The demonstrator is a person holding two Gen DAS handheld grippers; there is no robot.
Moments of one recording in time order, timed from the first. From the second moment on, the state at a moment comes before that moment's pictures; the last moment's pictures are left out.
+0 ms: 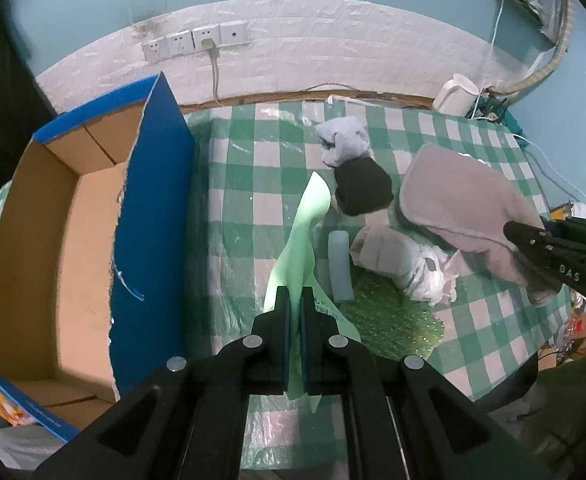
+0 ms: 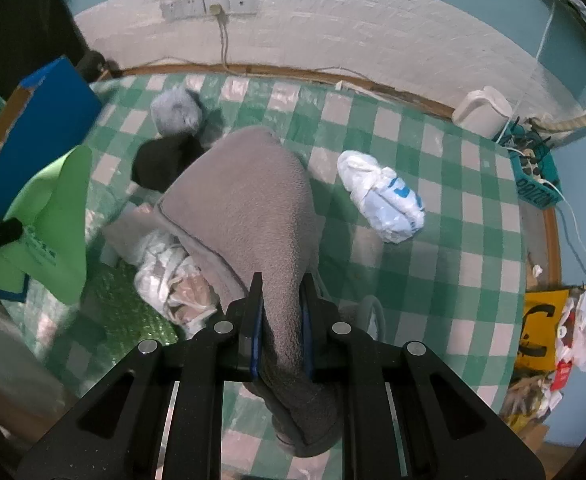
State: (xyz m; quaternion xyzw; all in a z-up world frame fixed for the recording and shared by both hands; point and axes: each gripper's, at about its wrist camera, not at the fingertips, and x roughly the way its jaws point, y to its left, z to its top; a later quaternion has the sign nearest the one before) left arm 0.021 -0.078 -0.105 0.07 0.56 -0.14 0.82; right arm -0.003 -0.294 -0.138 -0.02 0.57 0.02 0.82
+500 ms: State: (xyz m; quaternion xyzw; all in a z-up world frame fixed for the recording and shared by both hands) left arm 0.010 -0.077 -0.076 0.10 0.51 -0.12 0.85; right arm -0.022 -0.295 -0.096 0.00 0.53 0.02 0.85
